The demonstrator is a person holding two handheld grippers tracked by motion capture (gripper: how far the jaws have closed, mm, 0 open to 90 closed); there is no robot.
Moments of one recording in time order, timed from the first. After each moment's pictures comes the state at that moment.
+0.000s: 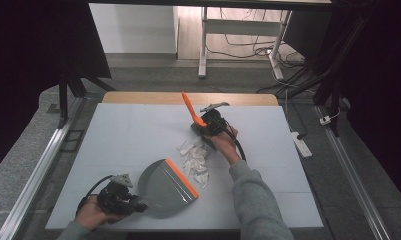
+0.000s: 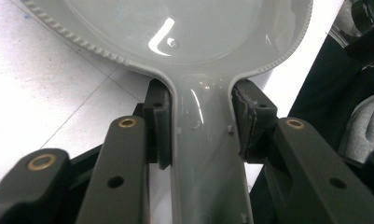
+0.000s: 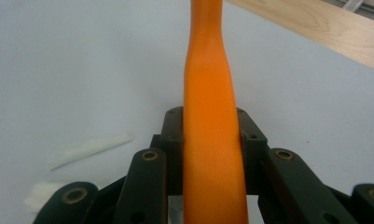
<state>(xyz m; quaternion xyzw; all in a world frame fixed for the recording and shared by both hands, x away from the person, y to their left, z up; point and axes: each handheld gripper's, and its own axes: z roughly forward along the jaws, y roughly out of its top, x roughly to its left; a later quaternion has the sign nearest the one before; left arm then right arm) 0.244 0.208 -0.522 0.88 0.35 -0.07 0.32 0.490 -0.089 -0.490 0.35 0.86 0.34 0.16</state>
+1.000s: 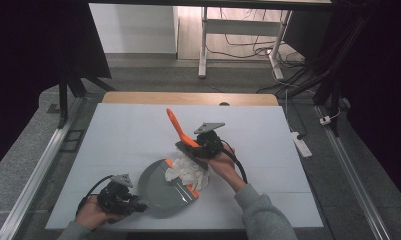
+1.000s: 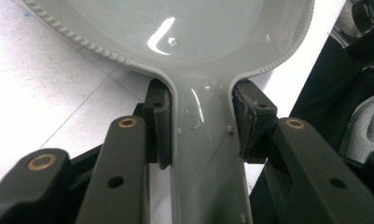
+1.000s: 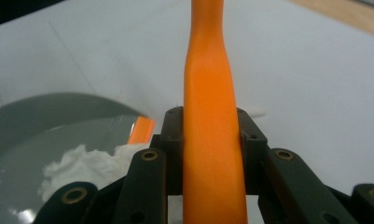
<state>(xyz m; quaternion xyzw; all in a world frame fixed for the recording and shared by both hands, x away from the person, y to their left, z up) 0.244 0.208 -0.523 0.88 0.35 -0.06 0.31 0.401 -0.085 -0.473 0.27 0.86 0.42 0.11</state>
